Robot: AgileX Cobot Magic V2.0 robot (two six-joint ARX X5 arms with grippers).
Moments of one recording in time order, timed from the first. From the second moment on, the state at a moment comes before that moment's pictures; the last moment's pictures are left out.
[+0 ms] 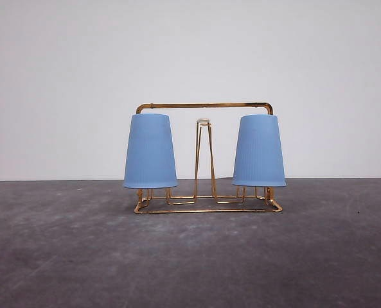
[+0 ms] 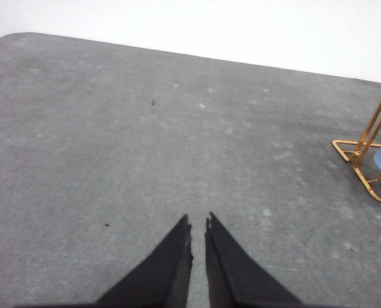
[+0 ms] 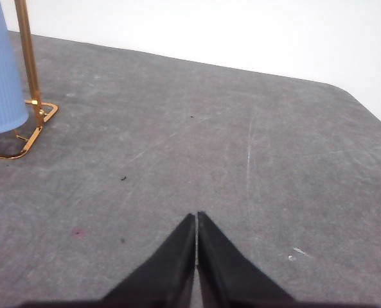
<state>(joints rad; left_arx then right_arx) 0.02 0.01 0.04 -0.21 0.02 -0.12 0.01 0.00 0.02 -0.17 0.03 -0.10</state>
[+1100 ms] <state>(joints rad) 0.02 0.01 0.04 -0.21 0.02 -0.12 0.01 0.00 0.02 -0.17 0.03 -0.10</state>
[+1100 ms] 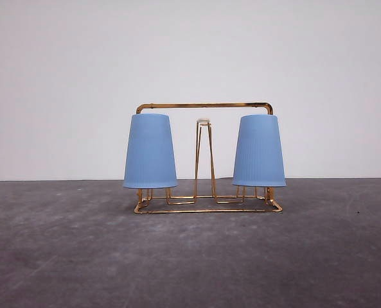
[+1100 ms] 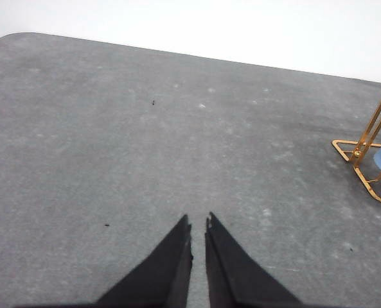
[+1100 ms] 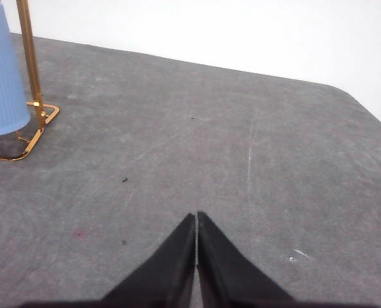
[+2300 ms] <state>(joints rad) 0.02 0.01 0.04 -0.21 0.02 -0.12 0.01 0.00 0.02 -0.17 0.03 -0.10</state>
